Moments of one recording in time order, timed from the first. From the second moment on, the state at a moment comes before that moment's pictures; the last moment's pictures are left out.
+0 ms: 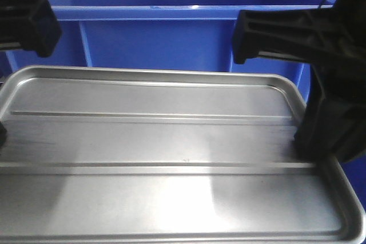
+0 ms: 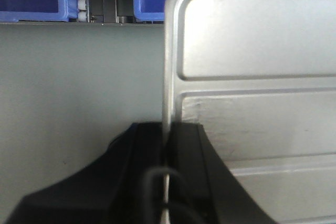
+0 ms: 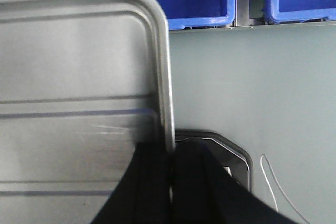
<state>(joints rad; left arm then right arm) -1.17 1.15 -0.83 0.41 1.04 -1.26 0.99 1.19 -0.79 -0.35 0.87 1.26</state>
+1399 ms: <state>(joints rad) -0.53 1.49 -1.48 0.13 0.94 -0.34 0.56 1.56 -1.56 -0.21 0.93 0.51</state>
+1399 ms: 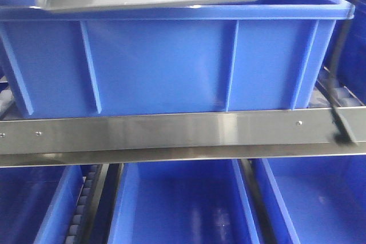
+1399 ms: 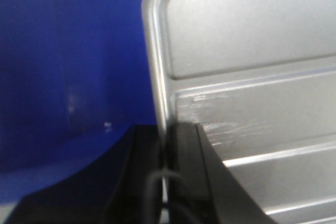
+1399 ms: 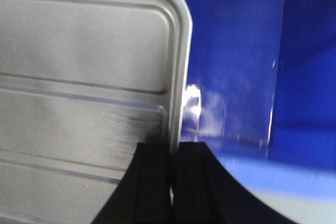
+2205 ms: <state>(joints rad) -0.41 1.79 -1.73 0.05 0.82 -0.25 0.42 1.87 -1.81 -0.14 0.86 0.40</state>
